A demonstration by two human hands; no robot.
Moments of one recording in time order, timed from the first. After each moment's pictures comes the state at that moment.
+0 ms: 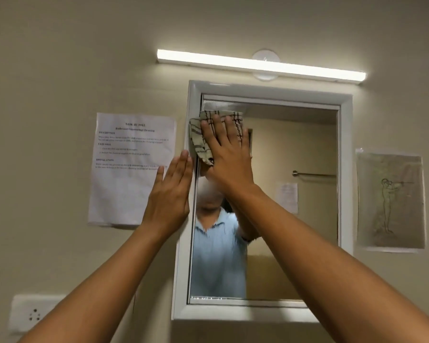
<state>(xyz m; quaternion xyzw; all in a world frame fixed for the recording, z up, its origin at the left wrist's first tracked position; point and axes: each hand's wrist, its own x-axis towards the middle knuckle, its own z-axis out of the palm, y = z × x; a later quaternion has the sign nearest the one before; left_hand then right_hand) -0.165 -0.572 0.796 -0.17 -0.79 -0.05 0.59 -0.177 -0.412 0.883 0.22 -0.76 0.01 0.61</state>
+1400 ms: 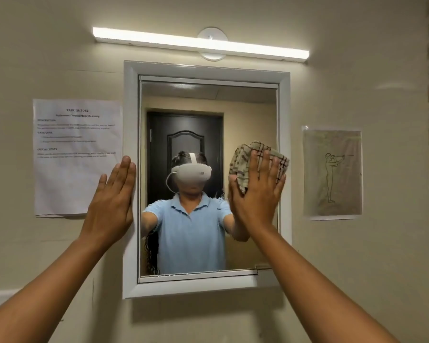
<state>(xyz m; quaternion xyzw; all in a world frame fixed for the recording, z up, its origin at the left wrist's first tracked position) -0.161 -0.569 0.748 -0.14 -0.82 -0.02 0.56 -0.178 -0.246 0.763 0.00 -0.77 0.17 0.61</state>
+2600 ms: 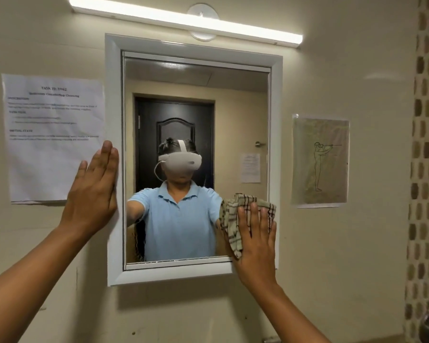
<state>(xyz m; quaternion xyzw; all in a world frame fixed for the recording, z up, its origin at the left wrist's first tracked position) -0.161 -0.569 0.744 -0.14 -0.81 -0.03 0.57 -0.169 -0.217 0.611 0.07 -0.81 0.09 0.57</state>
